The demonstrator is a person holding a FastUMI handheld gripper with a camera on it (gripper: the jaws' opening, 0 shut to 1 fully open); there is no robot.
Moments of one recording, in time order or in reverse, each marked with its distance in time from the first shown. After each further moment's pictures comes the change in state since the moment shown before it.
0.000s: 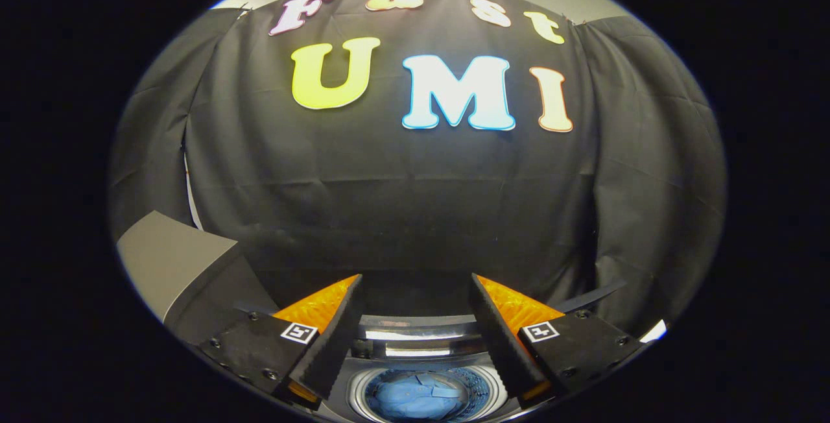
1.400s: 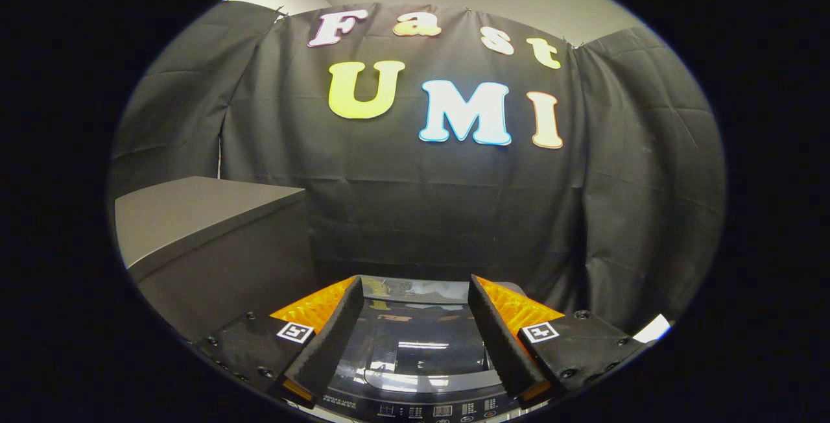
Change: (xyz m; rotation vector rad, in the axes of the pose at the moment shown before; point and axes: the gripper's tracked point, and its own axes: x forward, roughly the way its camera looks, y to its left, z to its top) arm -0.115 0.021 -0.068 -0.059 -0.120 0.022
